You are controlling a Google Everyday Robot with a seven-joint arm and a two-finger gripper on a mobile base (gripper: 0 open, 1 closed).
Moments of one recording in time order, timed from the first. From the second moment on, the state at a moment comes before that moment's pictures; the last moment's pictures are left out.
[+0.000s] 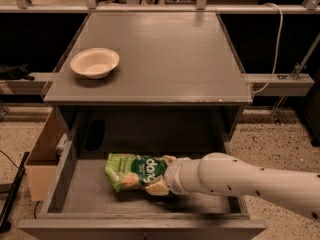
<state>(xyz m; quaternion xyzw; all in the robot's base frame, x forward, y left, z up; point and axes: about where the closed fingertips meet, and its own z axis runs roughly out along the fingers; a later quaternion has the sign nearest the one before) 0.464 0.013 0.604 -0.45 0.80 0.20 0.34</state>
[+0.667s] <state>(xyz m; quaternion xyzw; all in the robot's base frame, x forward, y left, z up) 0.464 0.013 0.604 -0.45 0.80 0.20 0.34</state>
